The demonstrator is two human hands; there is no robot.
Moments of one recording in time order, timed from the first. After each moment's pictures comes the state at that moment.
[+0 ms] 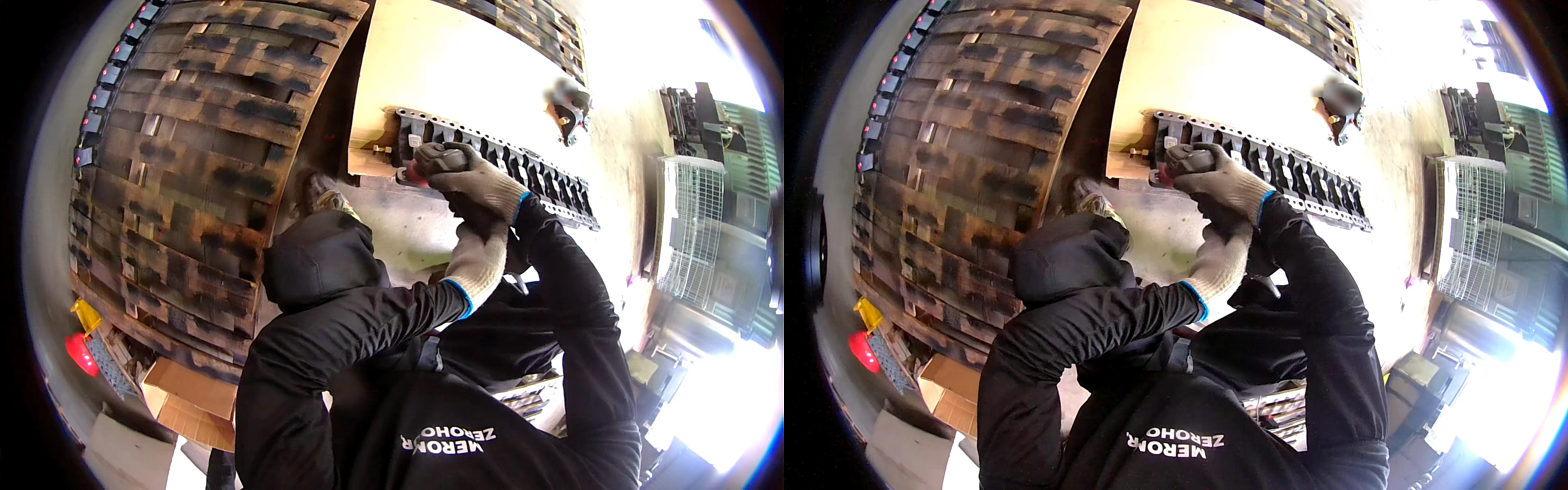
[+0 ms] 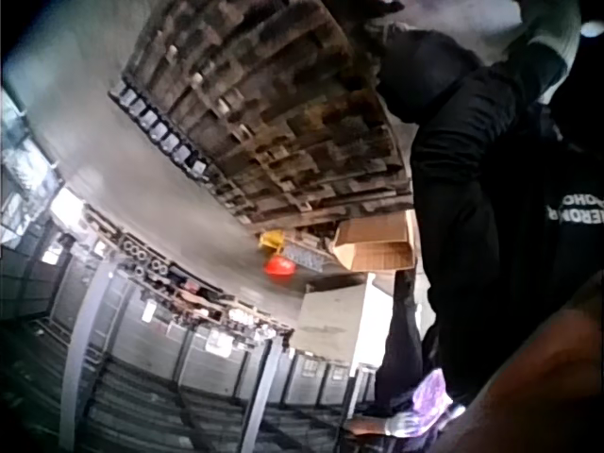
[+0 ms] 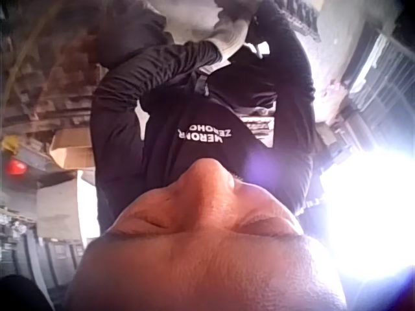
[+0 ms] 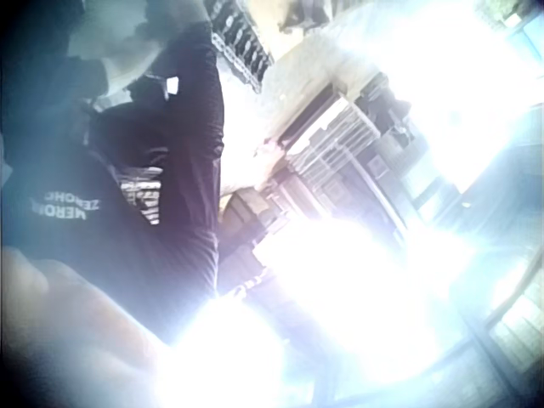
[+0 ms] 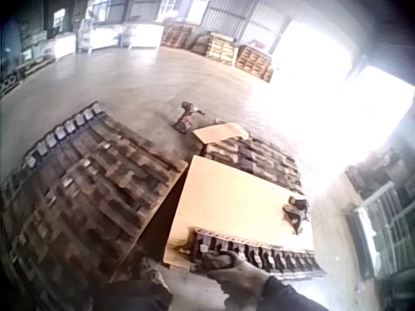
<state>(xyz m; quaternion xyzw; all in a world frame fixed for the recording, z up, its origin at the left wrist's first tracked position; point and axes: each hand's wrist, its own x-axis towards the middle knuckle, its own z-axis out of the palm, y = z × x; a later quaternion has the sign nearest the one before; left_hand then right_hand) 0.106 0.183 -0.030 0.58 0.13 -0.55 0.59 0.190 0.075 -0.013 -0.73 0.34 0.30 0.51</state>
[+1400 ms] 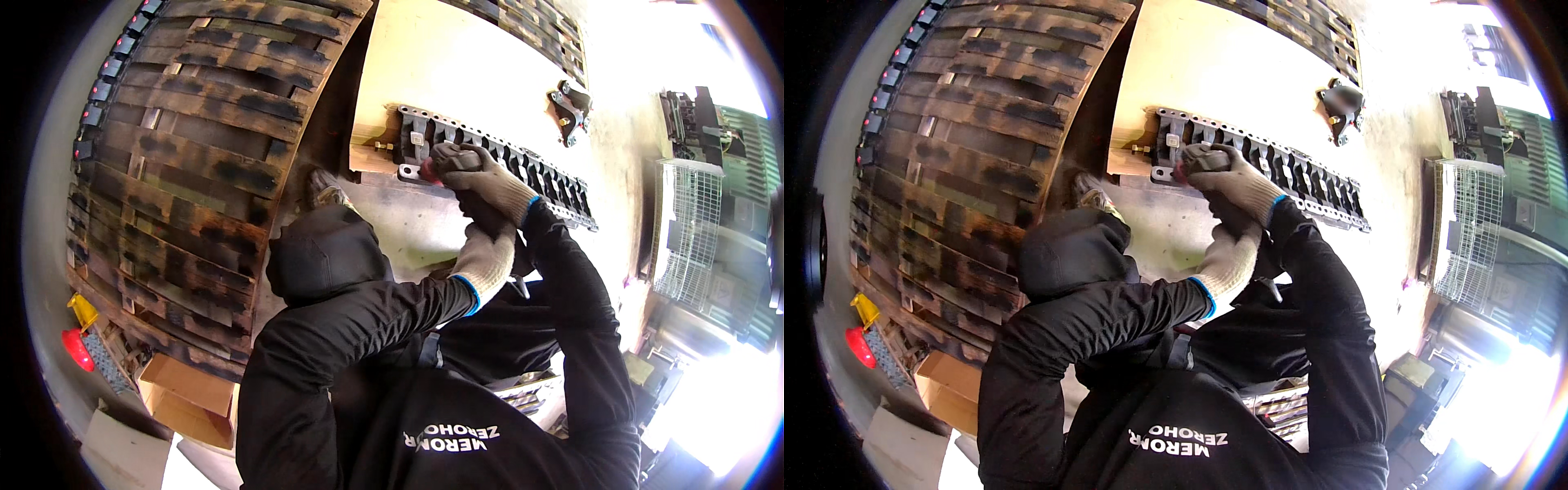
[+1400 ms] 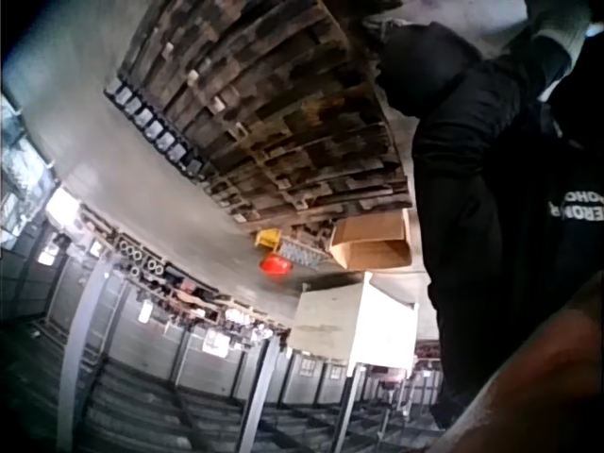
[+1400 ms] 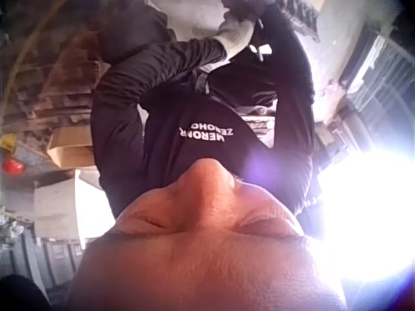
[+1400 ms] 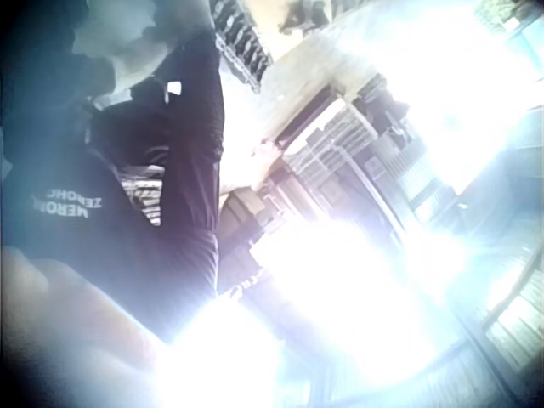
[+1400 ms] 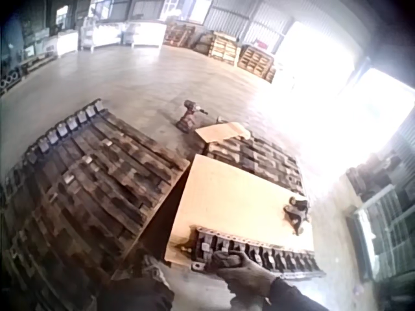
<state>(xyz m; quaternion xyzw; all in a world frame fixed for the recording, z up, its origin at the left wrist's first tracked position) 0.111 0.180 -0.016 0.61 0.08 -0.58 0.54 0.179 0.067 -0.004 -0.73 0.36 0.26 0.52</state>
